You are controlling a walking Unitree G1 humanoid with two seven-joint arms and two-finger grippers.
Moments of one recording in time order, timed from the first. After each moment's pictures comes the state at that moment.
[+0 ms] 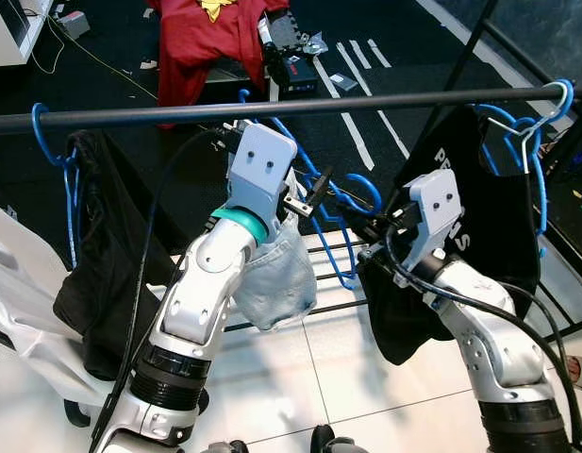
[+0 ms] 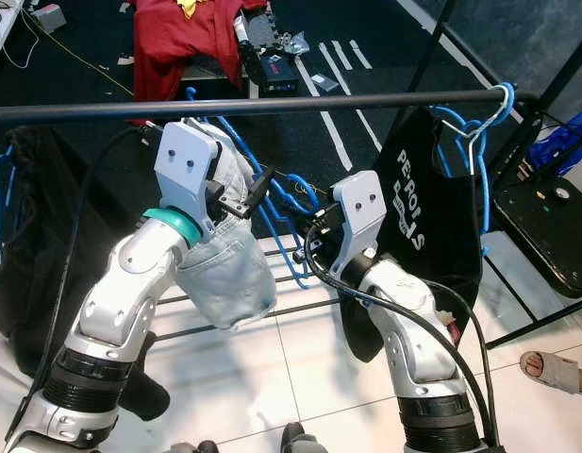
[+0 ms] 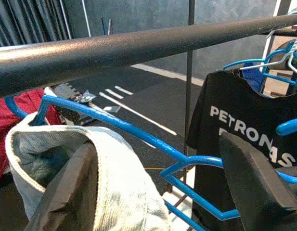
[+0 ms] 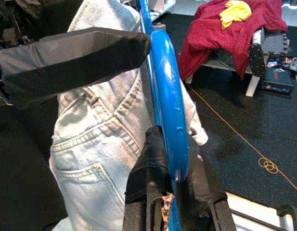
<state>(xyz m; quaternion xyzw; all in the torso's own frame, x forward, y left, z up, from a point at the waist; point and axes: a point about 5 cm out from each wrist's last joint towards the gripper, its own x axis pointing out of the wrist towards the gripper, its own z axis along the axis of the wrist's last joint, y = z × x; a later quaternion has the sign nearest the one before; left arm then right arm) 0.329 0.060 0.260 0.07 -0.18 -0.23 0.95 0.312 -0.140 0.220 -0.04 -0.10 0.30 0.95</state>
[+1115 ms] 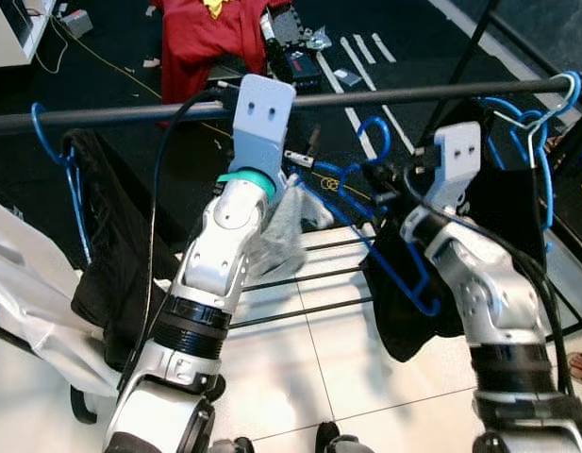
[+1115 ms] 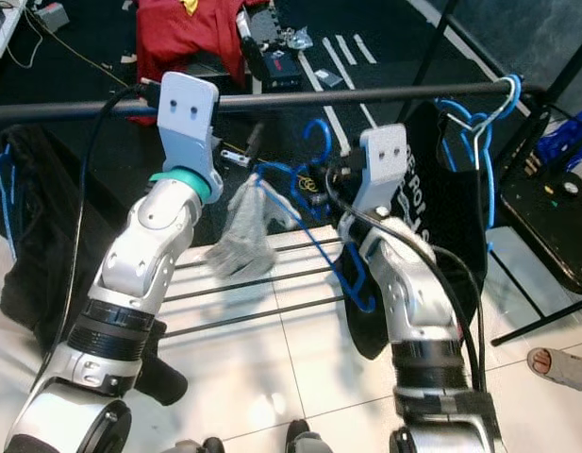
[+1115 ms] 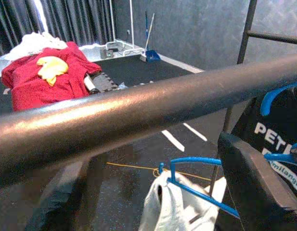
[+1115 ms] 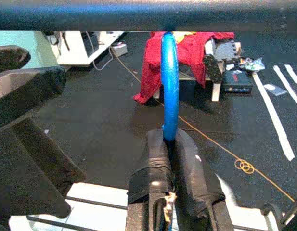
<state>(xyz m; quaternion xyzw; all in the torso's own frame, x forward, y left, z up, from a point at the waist) 0.360 0.054 0.289 0.03 -0.18 -0.14 0.97 0.358 -0.153 0.265 0.01 -0.13 0.22 0.97</state>
